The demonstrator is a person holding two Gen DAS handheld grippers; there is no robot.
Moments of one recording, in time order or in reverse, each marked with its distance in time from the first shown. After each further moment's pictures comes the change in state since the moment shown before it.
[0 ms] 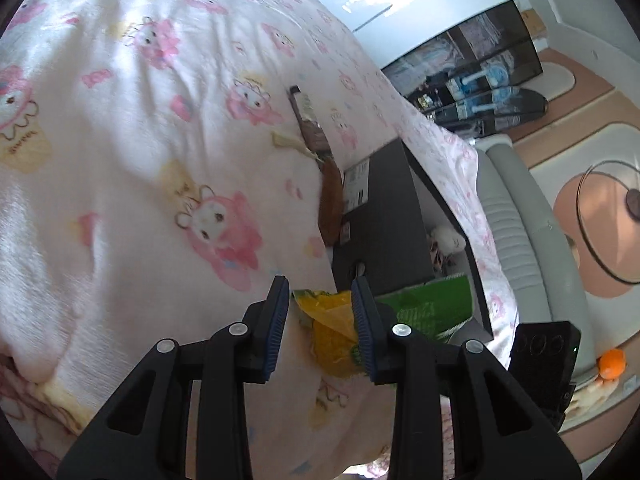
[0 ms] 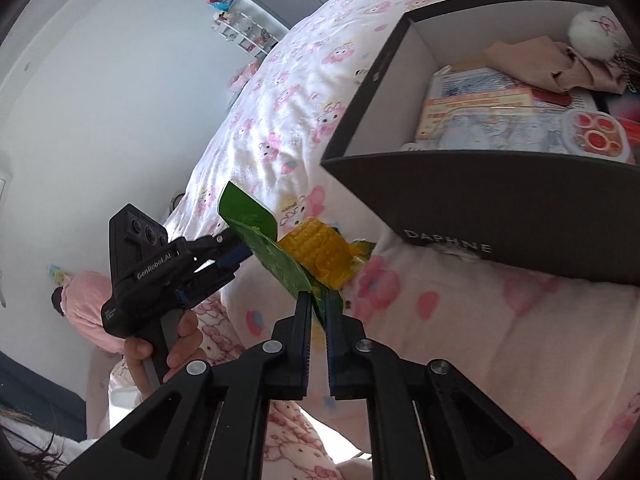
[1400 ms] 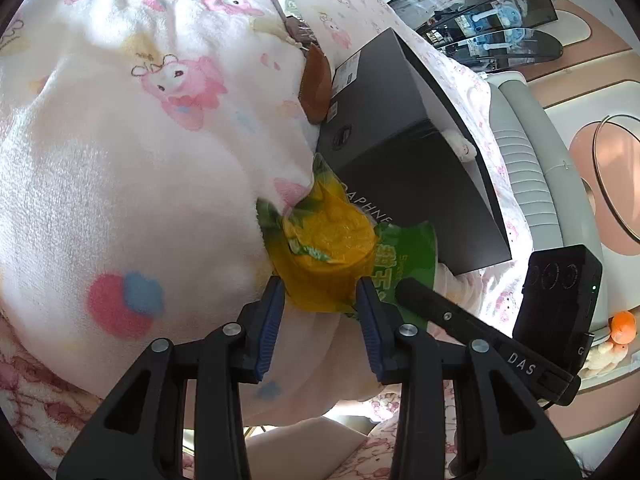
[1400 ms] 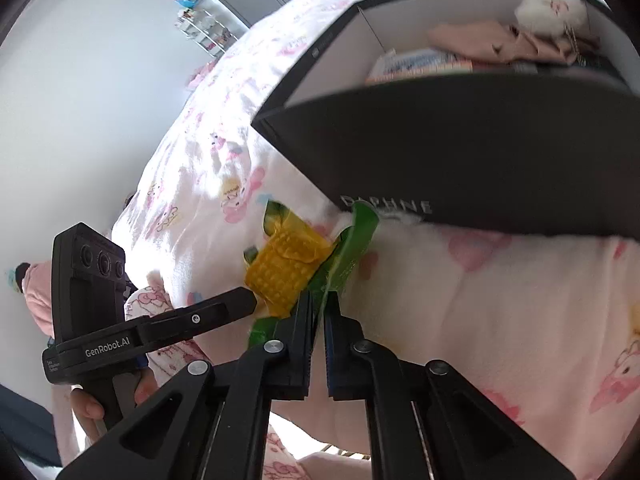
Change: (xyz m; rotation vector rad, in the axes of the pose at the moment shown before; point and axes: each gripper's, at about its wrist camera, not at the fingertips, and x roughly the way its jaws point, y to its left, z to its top) left arm 0.008 -0.027 -0.065 0.005 0.188 0.037; right arm -0.002 -0.012 -0.023 -0.021 -0.022 -0.184
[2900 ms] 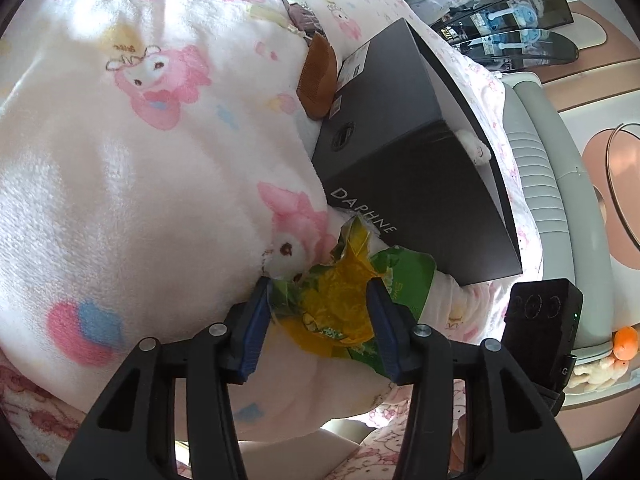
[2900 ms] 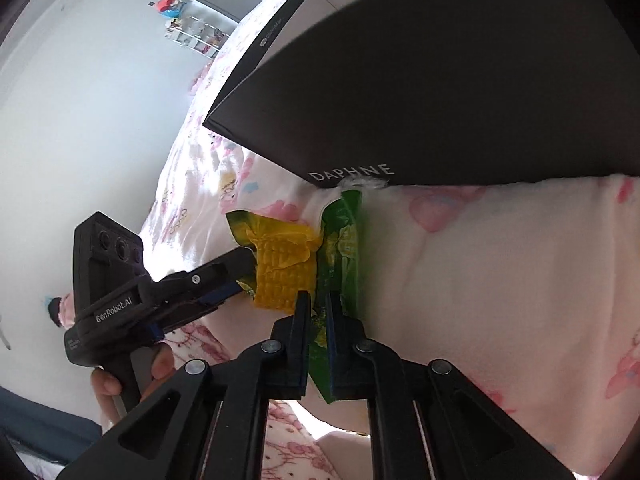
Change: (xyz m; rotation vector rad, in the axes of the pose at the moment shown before) left arm 0.031 -0.003 0.002 -0.055 0.056 0.032; right arm 0.031 -0.045 -0.004 0.163 0.104 0.159
